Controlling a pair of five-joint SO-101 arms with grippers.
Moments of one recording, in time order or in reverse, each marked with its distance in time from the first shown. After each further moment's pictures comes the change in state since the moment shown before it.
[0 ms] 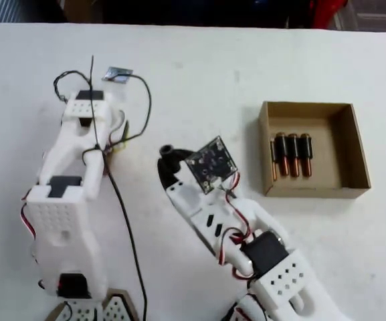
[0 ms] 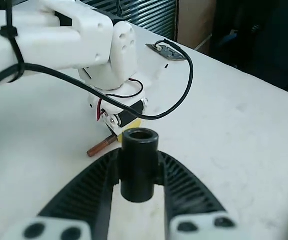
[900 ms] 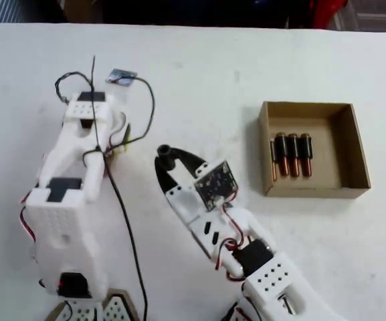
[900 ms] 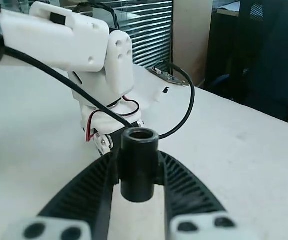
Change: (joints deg) left arm 0.9 -5.1 4.7 -0.2 -2.6; right arm 0.1 -0.3 20.4 -33.0 -0.2
